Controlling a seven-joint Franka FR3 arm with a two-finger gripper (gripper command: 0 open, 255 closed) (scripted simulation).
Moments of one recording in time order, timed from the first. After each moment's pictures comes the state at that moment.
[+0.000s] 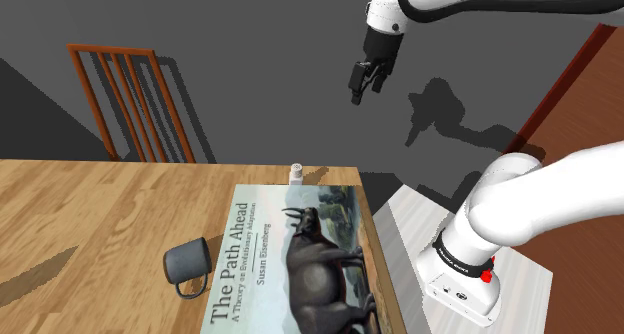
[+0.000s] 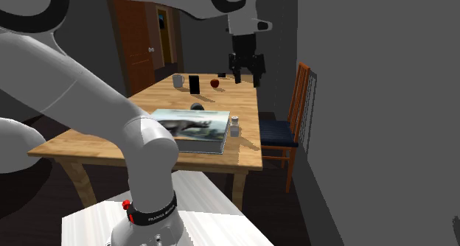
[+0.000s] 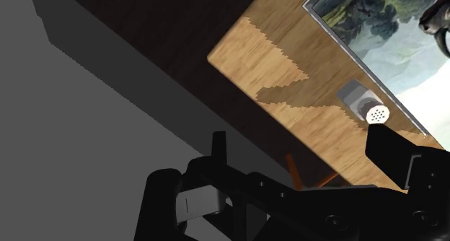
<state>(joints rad) 0.02 -0.68 0.05 -2.36 -0.02 1.76 0.05</state>
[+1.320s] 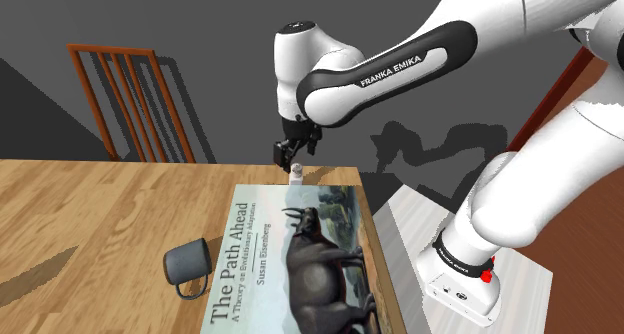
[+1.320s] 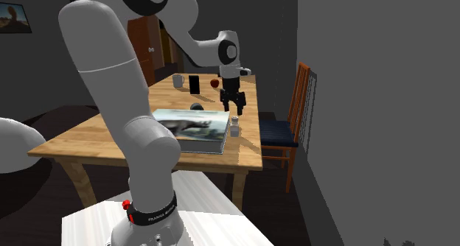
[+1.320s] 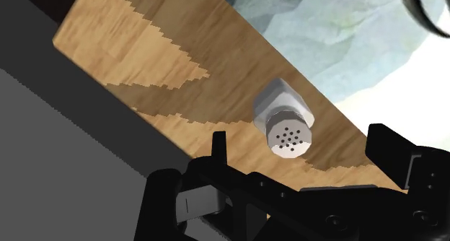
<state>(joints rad) 0.09 -0.19 0.35 -2.36 -0.04 2.14 0.42</state>
